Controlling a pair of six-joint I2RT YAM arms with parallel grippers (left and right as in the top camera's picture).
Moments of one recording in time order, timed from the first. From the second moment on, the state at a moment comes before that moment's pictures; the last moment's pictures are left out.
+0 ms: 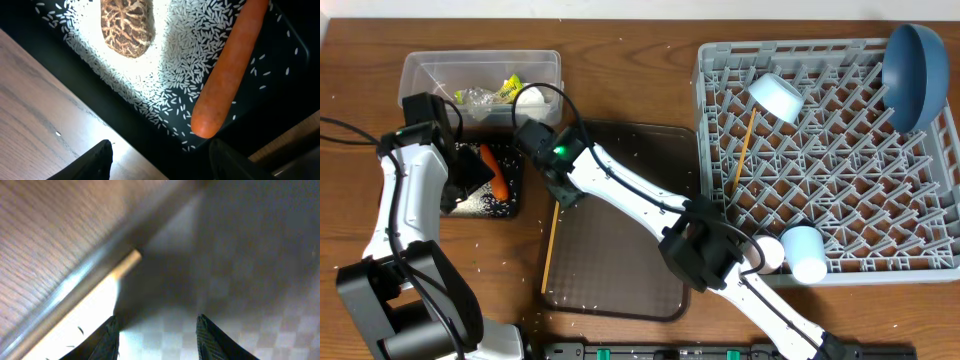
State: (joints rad) left arm 0.31 1.67 1.21 -0.95 -0.09 -0.47; right arm 0.94 2.66 2.47 -1.23 0.10 0.24
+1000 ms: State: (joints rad) left arm 0.31 1.67 1.21 -0.95 -0.09 -0.47; right arm 0.98 2.68 2.57 -1.33 -0.12 0.33
